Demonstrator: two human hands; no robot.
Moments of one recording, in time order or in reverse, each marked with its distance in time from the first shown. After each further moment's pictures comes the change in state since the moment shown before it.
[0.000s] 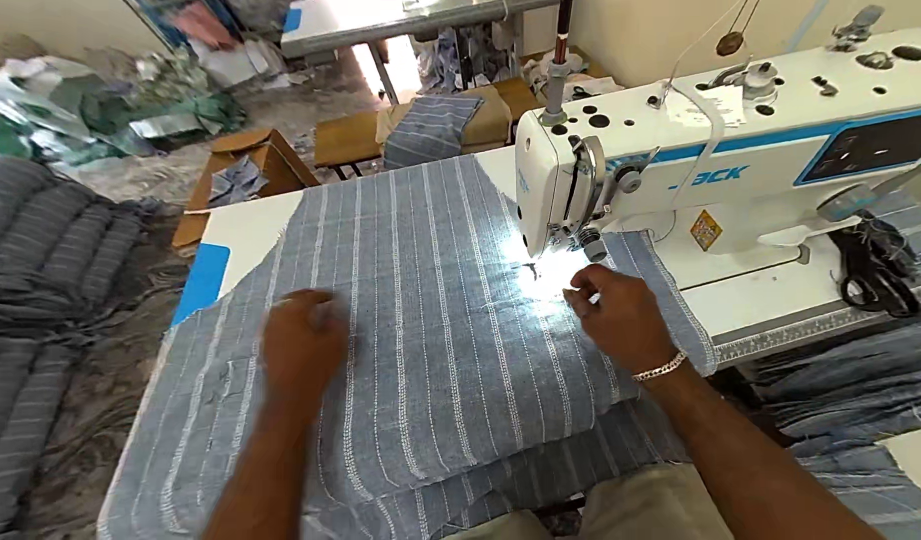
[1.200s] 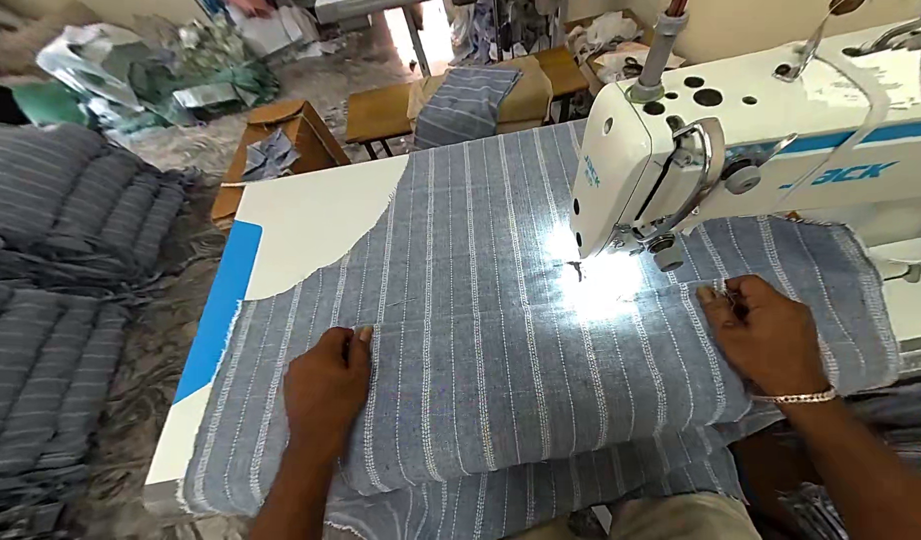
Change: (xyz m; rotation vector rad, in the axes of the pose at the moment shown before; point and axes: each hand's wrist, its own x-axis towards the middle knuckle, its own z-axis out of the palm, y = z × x) left_hand -0.040 -0.024 0.023 0.076 0.023 -0.227; right_hand -0.007 0.099 -0.020 -0.157 0.118 0.167
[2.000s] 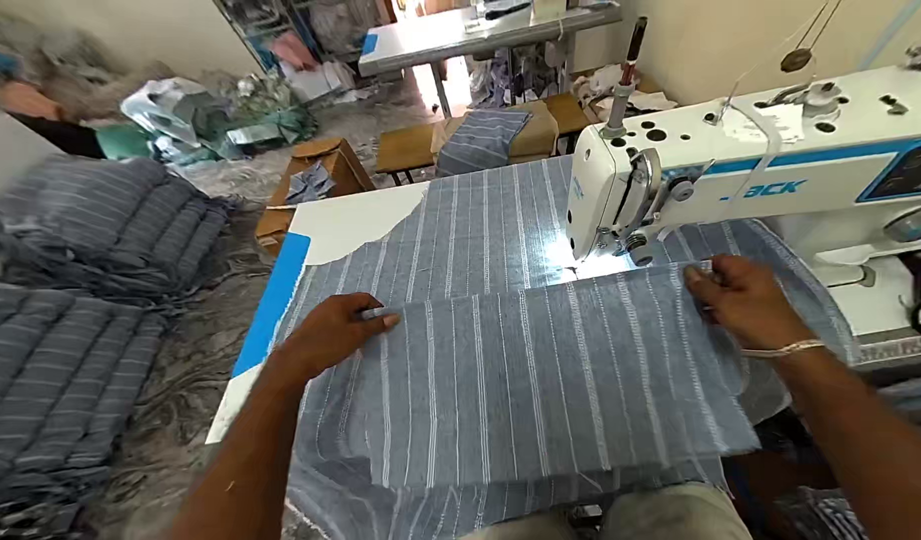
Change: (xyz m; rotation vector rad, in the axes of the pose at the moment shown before) left_hand -0.009 0.047 -0.103 -0.204 -0.245 0.481; right_hand 0.018 -0.015 -0.033 0.485 -0.209 0.015
